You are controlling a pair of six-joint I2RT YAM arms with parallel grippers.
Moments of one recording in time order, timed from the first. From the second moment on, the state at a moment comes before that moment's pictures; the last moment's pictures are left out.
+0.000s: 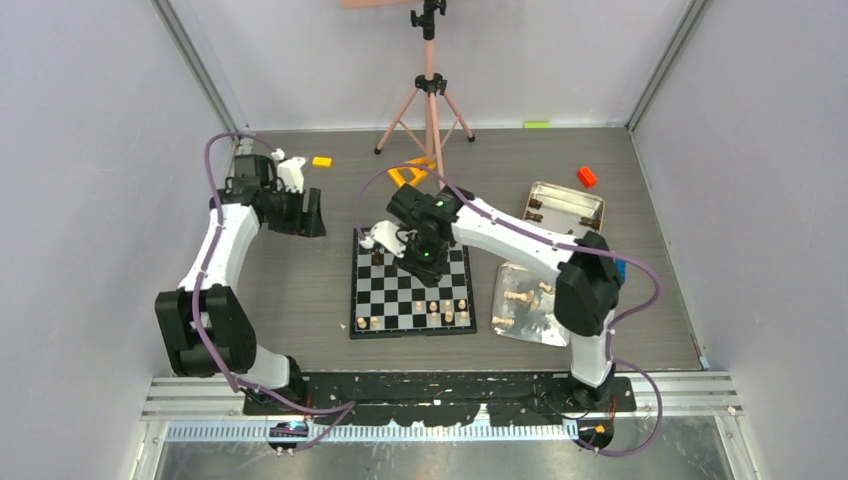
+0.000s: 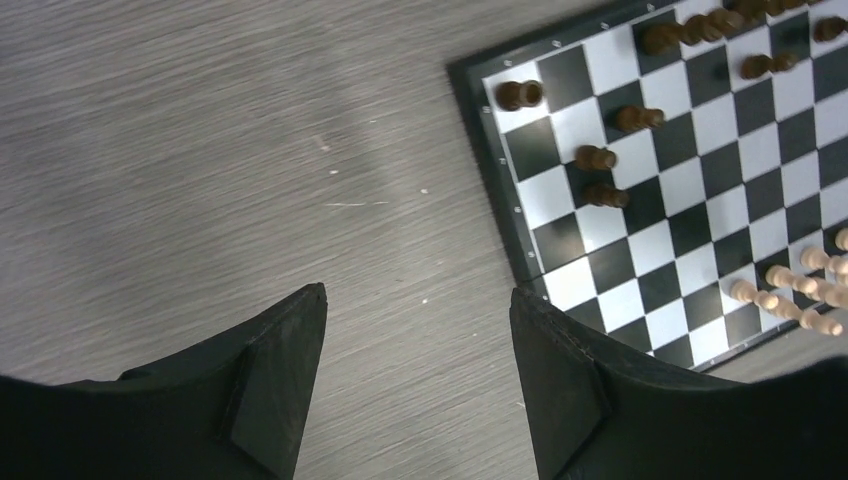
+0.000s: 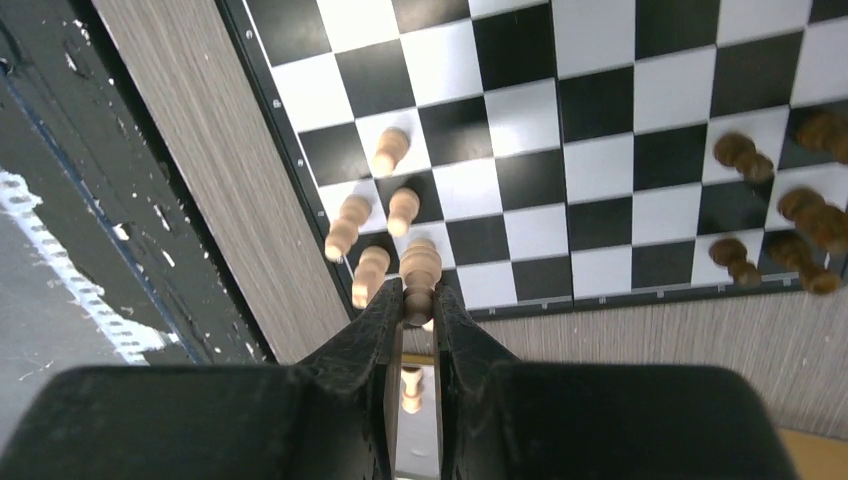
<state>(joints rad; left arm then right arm) 0.07 1.46 1.19 -0.74 0.41 0.23 0.91 1.88 1.70 -1.10 -0.22 -0.42</state>
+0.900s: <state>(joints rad) 0.28 1.42 1.18 -0.73 0.41 0.18 1.06 2.23 1.96 -1.18 -0.17 -0.41</state>
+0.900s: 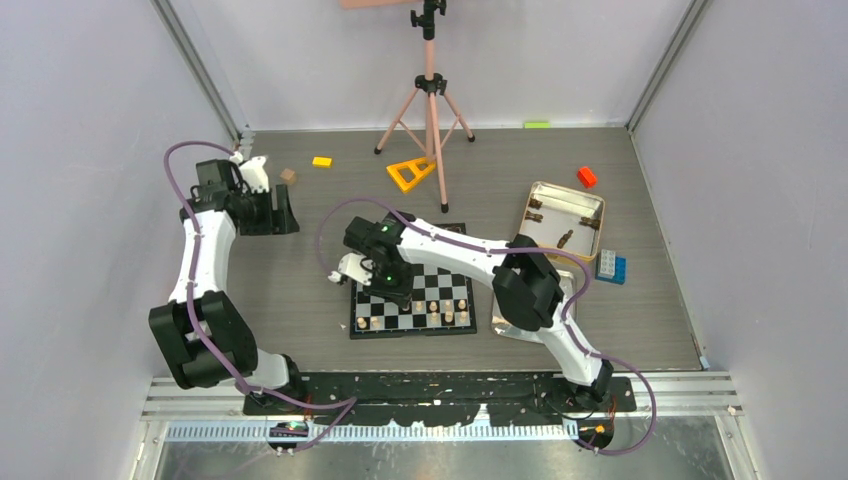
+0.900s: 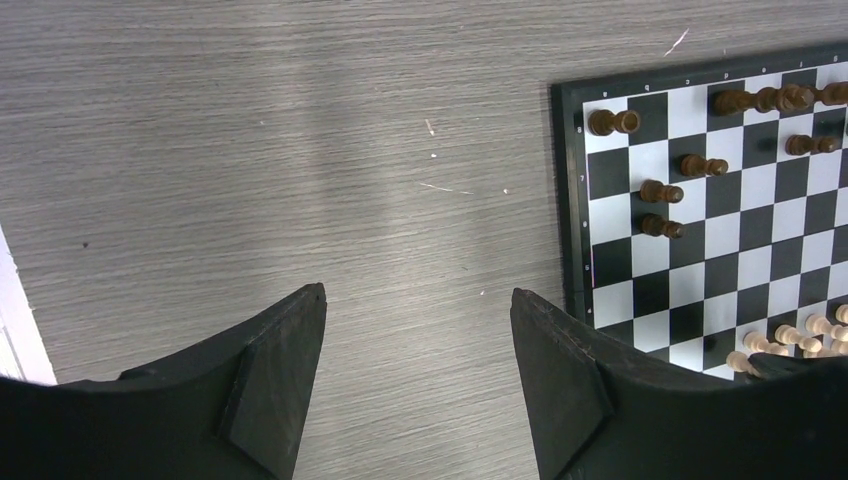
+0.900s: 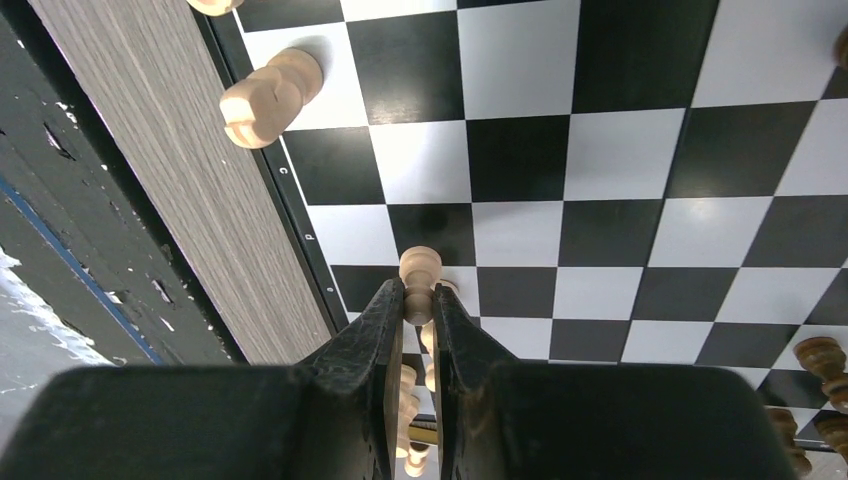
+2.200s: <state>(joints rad) 0.28 1.42 1.18 -0.73 0.47 0.18 1.07 2.22 1.88 -1.10 -0.12 -0.34</state>
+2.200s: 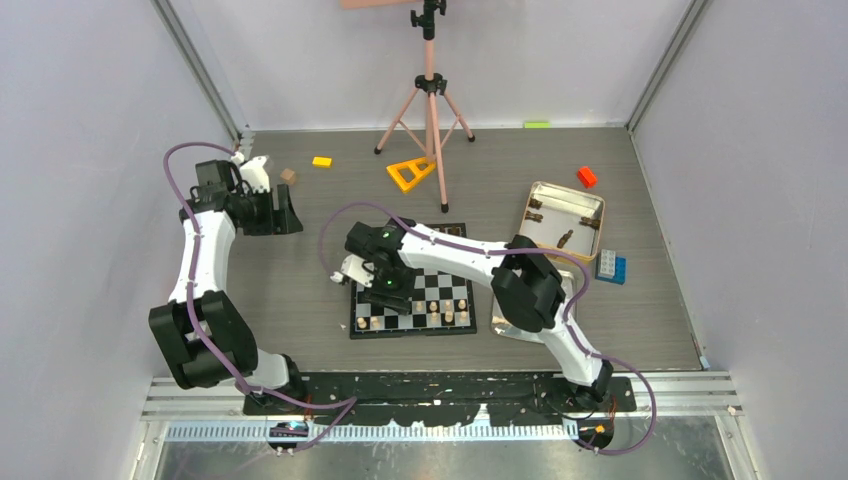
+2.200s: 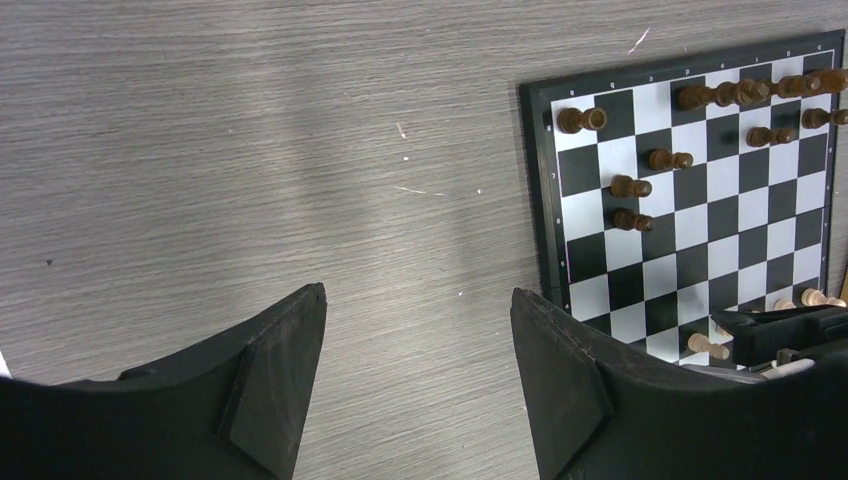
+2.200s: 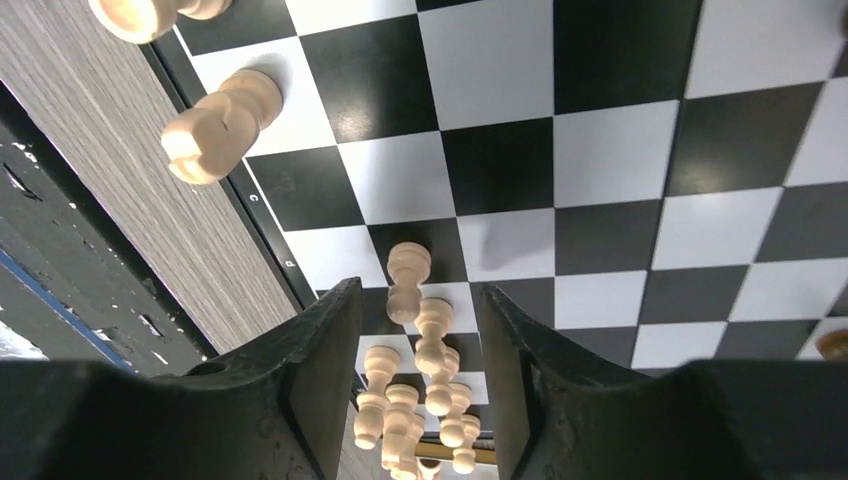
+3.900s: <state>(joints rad) 0.27 1.41 1.16 -0.76 0.77 0.29 0.10 1.59 0.98 -0.93 -0.14 -0.45</state>
